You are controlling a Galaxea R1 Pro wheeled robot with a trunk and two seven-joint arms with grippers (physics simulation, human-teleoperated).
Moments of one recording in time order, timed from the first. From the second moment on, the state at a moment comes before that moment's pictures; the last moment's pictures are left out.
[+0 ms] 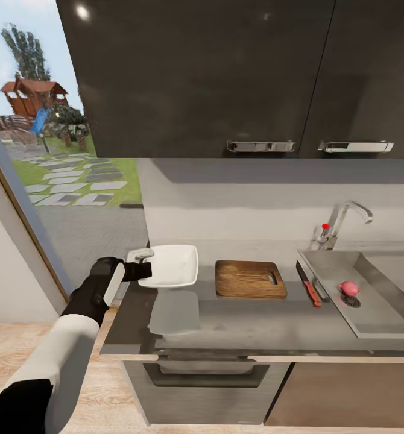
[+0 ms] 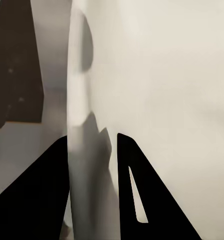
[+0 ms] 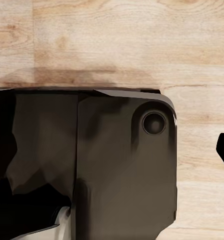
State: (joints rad) left arm -0.90 -0.01 0.07 -0.85 0.13 0.83 -0.10; right arm -0.05 0.08 -0.03 -0.02 0.06 -0.41 -0.02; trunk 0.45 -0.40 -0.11
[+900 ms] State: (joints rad) left arm -0.90 -0.01 0.07 -0.83 0.13 0.82 -0.10; right arm -0.05 0.08 -0.03 -0.02 0.06 -0.41 -0.02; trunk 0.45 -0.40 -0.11
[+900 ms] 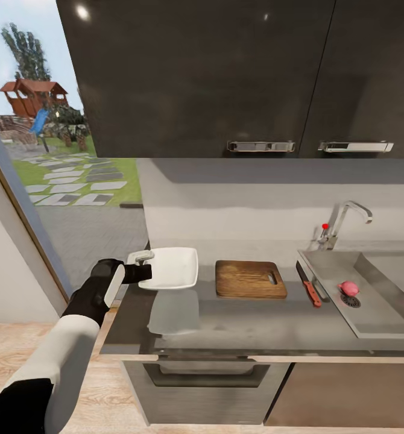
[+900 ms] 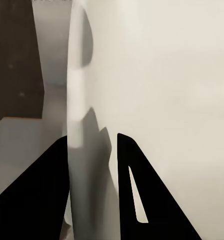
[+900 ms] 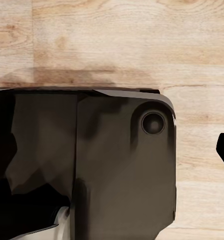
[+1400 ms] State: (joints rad) left arm -0.90 -0.01 0.06 -0.83 0.13 0.82 -0.09; right arm -0.05 0.08 -0.03 -0.02 0.06 -0.41 -0.02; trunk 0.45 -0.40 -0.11
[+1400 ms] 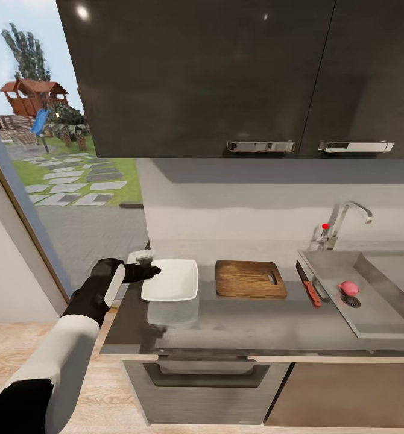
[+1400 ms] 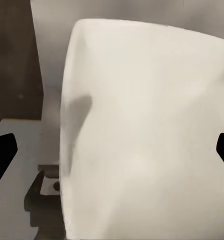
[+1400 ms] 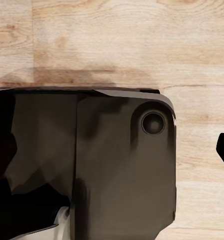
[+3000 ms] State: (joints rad) left arm -0.85 0.02 0.07 -1.27 0.13 0.99 -0.09; right arm -0.05 0.08 -0.03 -0.02 0.07 -0.41 -0.02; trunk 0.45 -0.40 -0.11
